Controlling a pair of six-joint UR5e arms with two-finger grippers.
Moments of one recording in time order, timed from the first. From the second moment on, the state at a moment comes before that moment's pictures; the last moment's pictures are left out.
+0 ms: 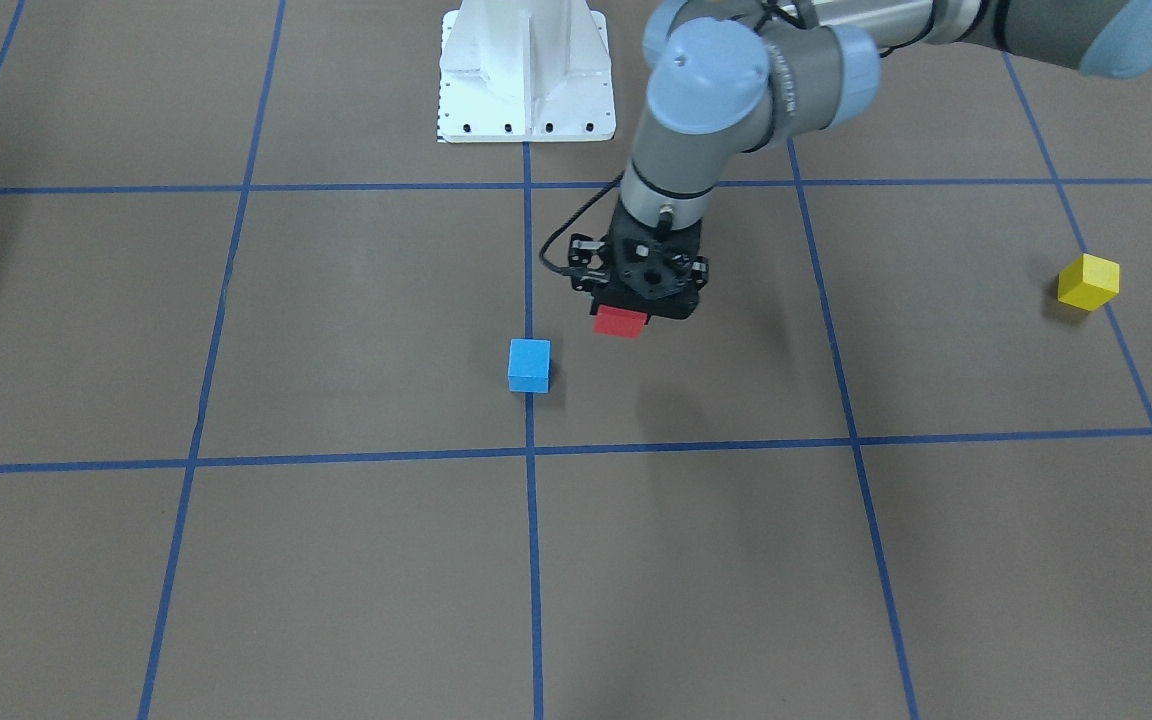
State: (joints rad) left arm -0.64 -2.40 -1.58 -1.56 -1.97 -1.01; right arm 1.60 -1.55 1.58 -1.59 2.28 -0.20
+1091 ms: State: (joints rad) left arm -0.57 -2.55 -1.31 -1.66 -1.89 -1.05; right arm 1.60 -1.55 1.58 -1.59 2.28 -0.19
